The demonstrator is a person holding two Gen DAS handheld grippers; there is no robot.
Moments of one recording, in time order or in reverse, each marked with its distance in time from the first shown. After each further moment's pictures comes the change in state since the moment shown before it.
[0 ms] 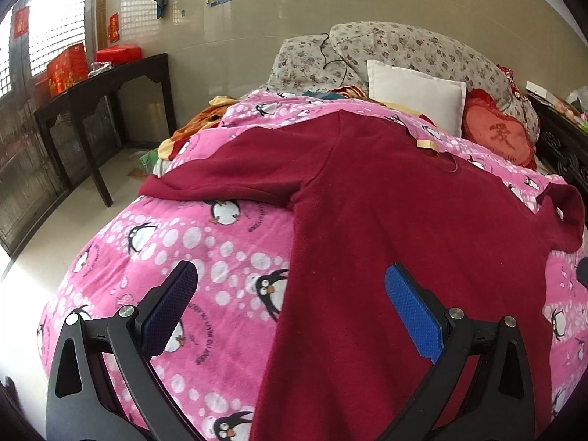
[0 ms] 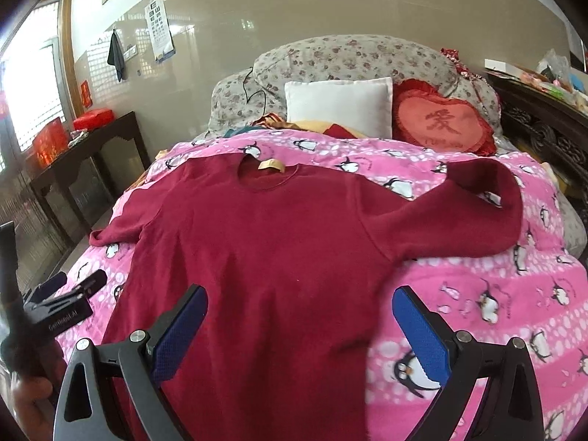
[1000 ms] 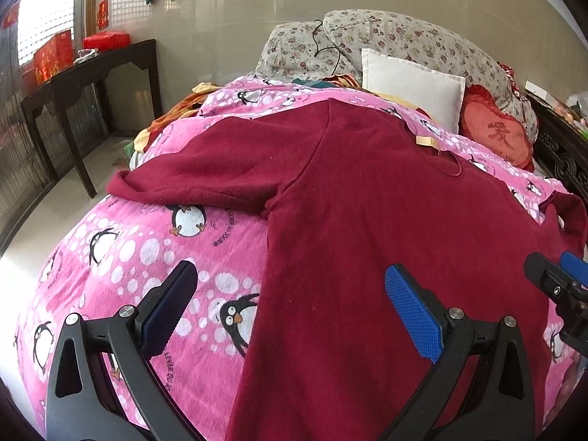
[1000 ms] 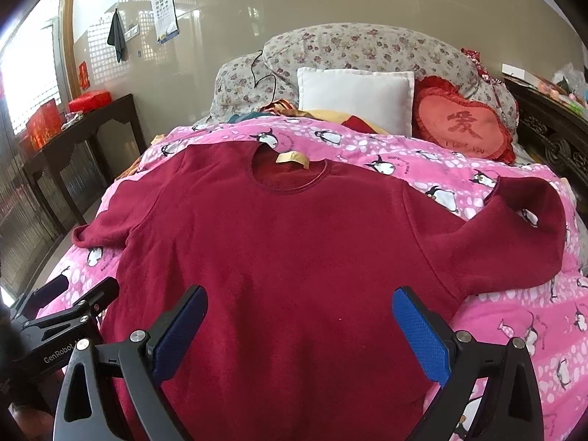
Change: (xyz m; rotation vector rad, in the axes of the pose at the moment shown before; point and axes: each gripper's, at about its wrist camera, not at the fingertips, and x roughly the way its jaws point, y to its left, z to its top) left arm 0.040 -0.010 0.017 -0.014 0.046 -0.044; right arm 0.070 0.041 0.024 -0.044 0.044 -0.021
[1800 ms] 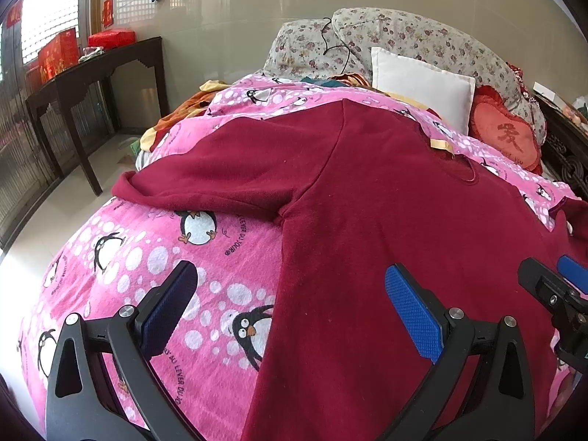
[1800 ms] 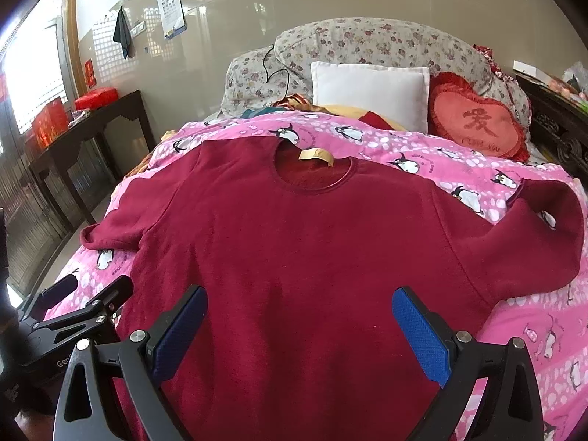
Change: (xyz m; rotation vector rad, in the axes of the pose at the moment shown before) left arm 0.008 0.009 0.009 -0.010 0.013 0.025; right arm 0.014 0.022 0.007 -0.005 0.019 0.032
